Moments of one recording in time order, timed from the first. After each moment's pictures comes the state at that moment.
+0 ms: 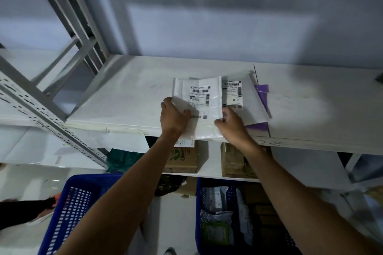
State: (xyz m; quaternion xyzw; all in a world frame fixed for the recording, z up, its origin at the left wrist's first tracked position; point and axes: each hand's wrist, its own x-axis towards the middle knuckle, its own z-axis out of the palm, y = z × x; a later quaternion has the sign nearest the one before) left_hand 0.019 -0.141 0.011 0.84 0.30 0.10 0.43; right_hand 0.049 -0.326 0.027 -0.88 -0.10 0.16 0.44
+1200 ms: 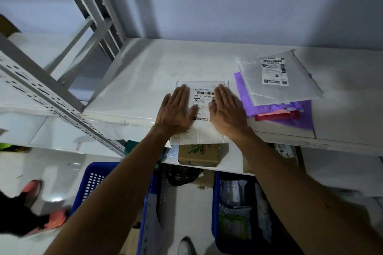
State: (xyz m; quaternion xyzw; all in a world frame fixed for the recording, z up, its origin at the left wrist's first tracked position) left_hand 0.018 -0.036 -0.054 0.99 0.07 0.03 0.10; right_hand 0.084 -0.221 -0.050 -0.96 -0.26 0.02 0.12
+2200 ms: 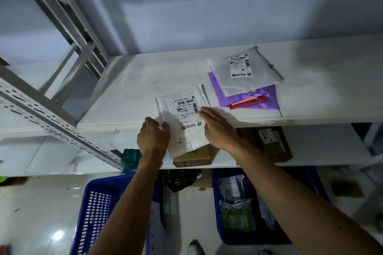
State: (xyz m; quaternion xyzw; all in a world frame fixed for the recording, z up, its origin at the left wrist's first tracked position) left_hand -0.066 -0.083 -0.019 0.91 0.34 0.09 0.22; right_hand 0.009 -0.282 -0.032 -0.91 -0.30 0.08 0.28
